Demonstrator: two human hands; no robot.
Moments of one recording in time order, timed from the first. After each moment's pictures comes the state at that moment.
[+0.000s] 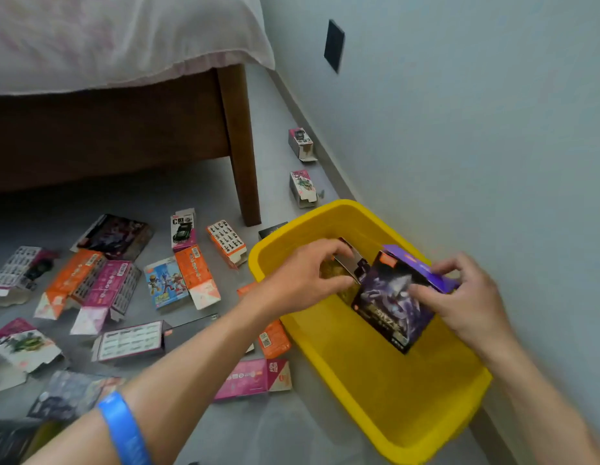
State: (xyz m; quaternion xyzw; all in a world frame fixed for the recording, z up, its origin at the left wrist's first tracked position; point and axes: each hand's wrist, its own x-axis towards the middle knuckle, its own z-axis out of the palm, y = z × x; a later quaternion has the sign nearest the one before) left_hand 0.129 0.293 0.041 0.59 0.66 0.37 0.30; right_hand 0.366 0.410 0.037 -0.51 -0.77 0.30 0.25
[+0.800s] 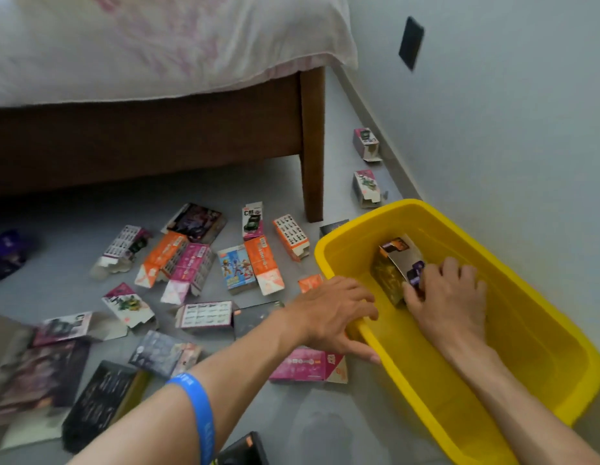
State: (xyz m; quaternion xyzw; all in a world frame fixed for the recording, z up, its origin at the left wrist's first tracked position) left_hand 0.109 0.223 0.014 0.76 0.64 0.03 0.13; right_hand 0.273 0.362 -0.001 -0.43 -0.90 -0.07 0.10
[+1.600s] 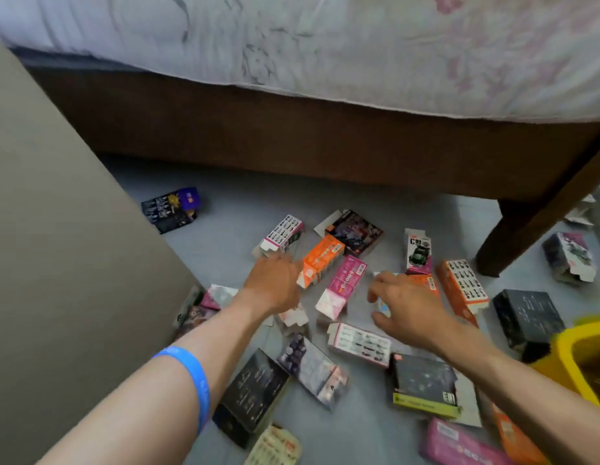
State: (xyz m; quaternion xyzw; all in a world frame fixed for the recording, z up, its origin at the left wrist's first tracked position) left_hand -0.169 -0.041 0.010 0.32 0.94 -0.04 0.11; right_hand -0.038 0.177 0.018 0.01 -0.99 0.12 -0.09
